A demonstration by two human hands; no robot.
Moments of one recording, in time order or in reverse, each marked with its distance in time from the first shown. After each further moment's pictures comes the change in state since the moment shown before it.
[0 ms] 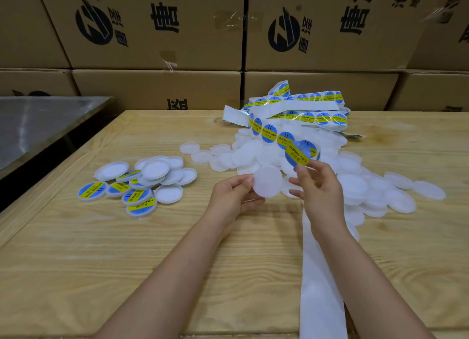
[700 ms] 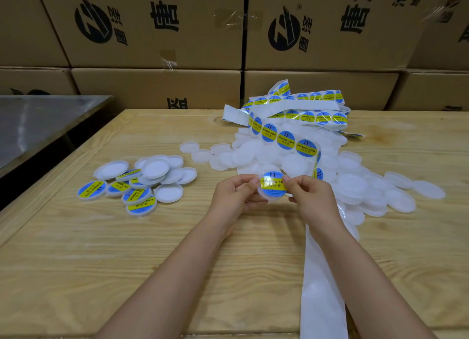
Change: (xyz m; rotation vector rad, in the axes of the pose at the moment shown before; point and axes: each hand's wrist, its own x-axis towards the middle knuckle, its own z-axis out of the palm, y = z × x) left_hand -0.004 -0.001 0.004 0.062 -0.033 0.039; right_hand -0.003 0.004 0.000 -0.294 -0.147 0.072
